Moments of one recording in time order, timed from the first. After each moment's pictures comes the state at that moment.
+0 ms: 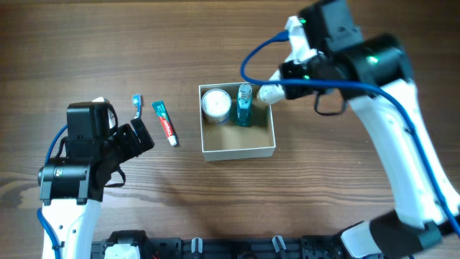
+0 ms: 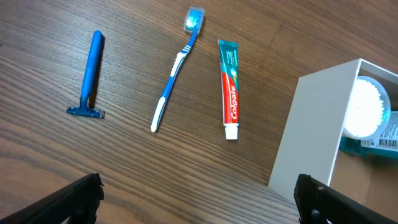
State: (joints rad) left arm 0.01 0.99 1.00 -1.05 -0.03 -0.43; right arm 0.43 1.67 1.95 -1.40 -0.03 0.11
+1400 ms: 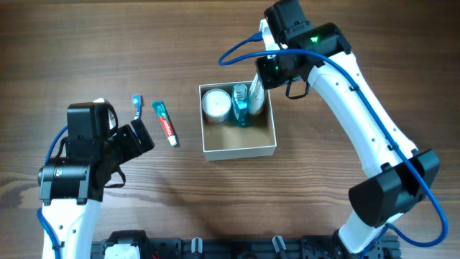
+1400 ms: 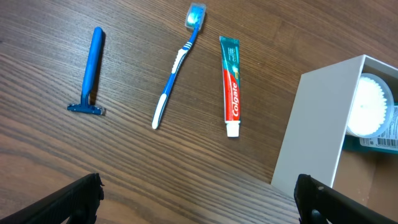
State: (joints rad) left arm 0.01 0.99 1.00 -1.06 -0.03 -0.43; right arm 0.43 1.86 1.85 -1.18 -0.03 0.10
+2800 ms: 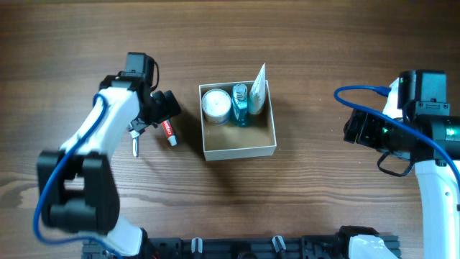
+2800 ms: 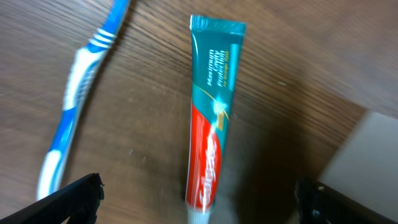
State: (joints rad) left arm -0.09 1.76 1.19 -0.84 0.03 -0.59; right arm -0.07 1.19 1.32 -1.37 -0.02 0.23
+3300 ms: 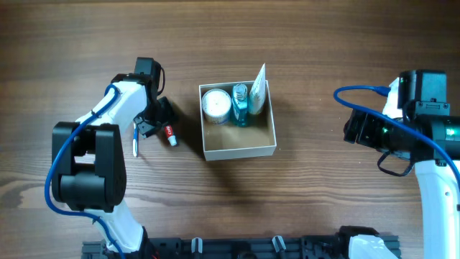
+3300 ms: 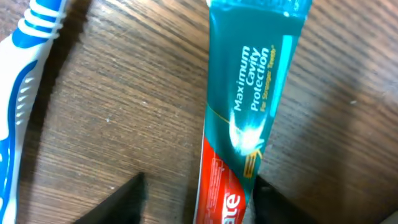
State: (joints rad) left arm -0.09 1.93 1.20 -0.82 0.04 -0.60; right arm -0.07 1.19 1.32 -1.37 -0.02 0.22
